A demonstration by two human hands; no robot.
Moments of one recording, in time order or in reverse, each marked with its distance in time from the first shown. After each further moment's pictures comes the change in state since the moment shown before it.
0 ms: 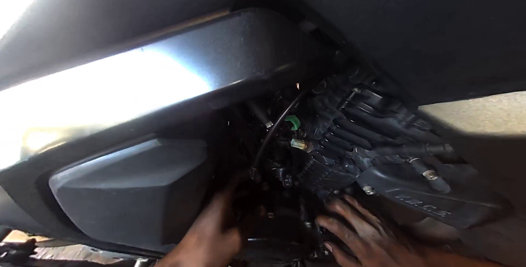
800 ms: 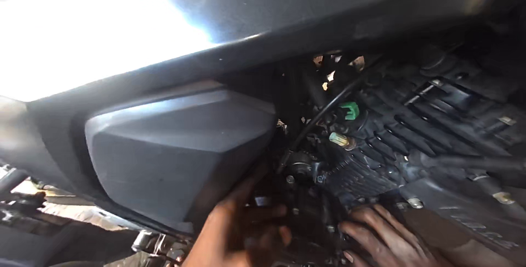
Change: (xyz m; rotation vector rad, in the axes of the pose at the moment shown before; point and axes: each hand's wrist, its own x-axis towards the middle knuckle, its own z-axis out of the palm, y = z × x) left_hand -0.039 0.023 0.004 -0.373 0.072 -0.146; right_hand 0.002 0.003 -0.016 0.020 -0.143 -0.021
